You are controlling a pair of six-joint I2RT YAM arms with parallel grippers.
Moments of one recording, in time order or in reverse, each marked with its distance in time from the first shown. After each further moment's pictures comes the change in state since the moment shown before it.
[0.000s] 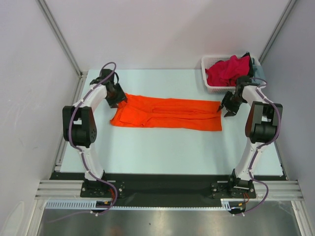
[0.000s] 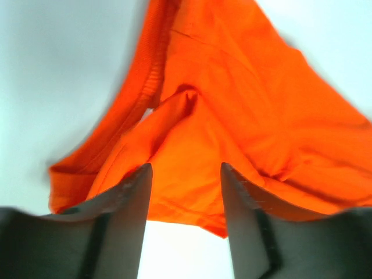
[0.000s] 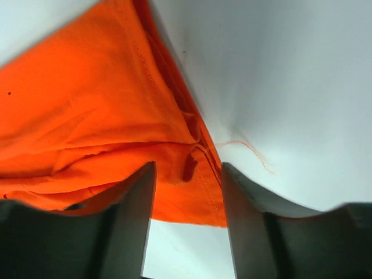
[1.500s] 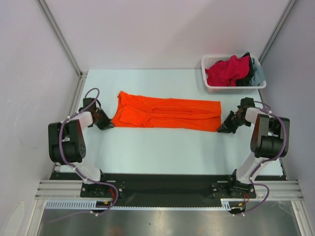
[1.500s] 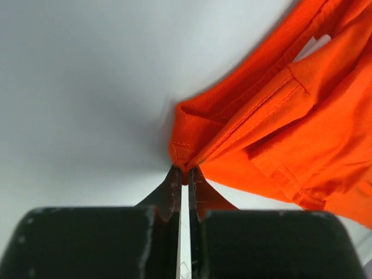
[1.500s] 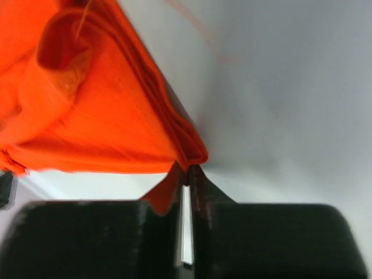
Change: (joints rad) left arm 0.233 -0.274 -0.668 0.384 0.179 0.042; right arm -0.064 -0.275 -0.548 0.269 -0.171 0.080
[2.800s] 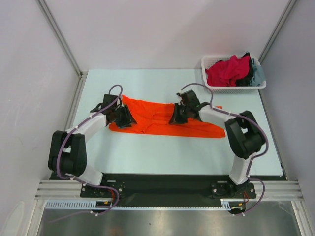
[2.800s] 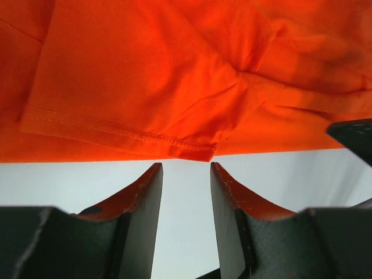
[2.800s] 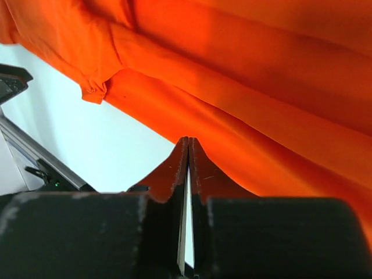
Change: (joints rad) left arm -0.327 -0.175 0.021 -0.064 0.057 -0.005; right arm 0.696 0.050 0.192 0.280 0.086 0.103
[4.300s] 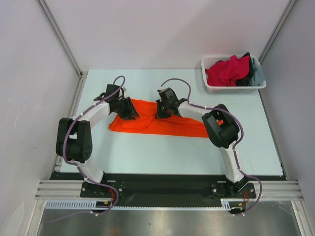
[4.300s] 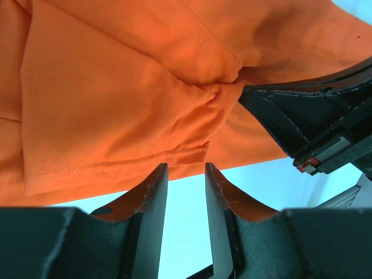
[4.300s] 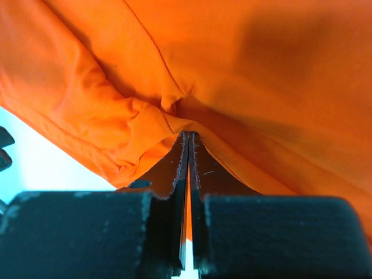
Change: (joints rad) left arm -0.003 0.196 0.225 -0.085 0.089 0.028; right arm 0.174 0.362 0.371 0.029 0.187 -0.053
